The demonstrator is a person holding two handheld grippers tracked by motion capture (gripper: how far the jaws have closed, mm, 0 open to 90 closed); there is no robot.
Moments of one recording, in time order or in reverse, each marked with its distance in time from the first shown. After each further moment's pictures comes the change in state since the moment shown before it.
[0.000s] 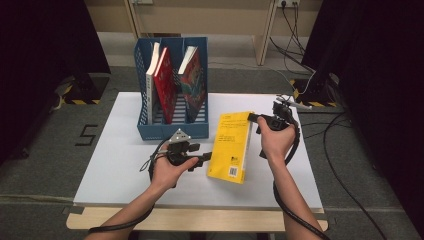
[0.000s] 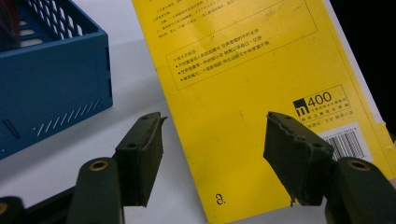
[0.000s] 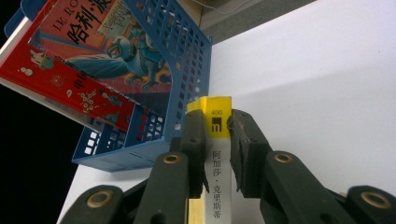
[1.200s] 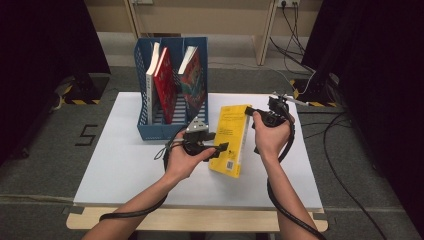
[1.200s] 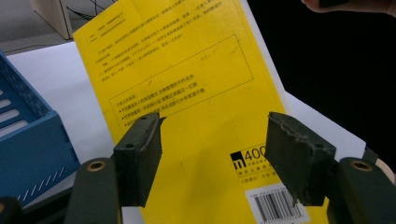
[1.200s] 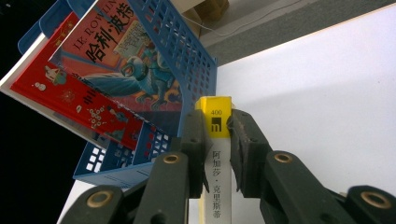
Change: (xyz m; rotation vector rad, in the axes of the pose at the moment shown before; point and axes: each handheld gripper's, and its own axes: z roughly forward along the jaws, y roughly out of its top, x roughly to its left) left arm -0.036 0.047 0.018 -0.021 -0.031 0.080; right arm 0.025 0.003 -0.003 -0.081 -0.024 -0.046
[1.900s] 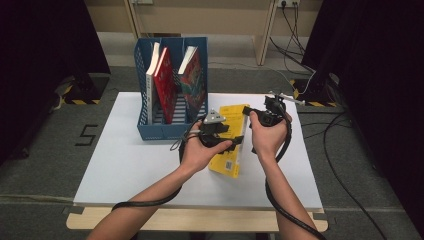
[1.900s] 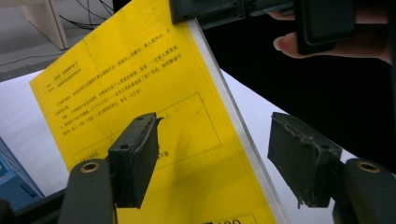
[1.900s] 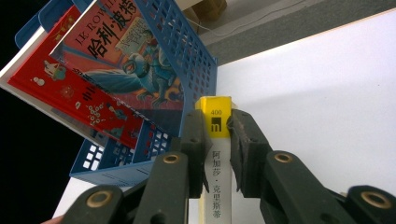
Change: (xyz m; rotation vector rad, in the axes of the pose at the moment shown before) left arm -0.021 0.032 0.028 -0.005 -0.001 0.035; right arm 0.010 -0.002 0.001 -0.004 -0.021 -0.027
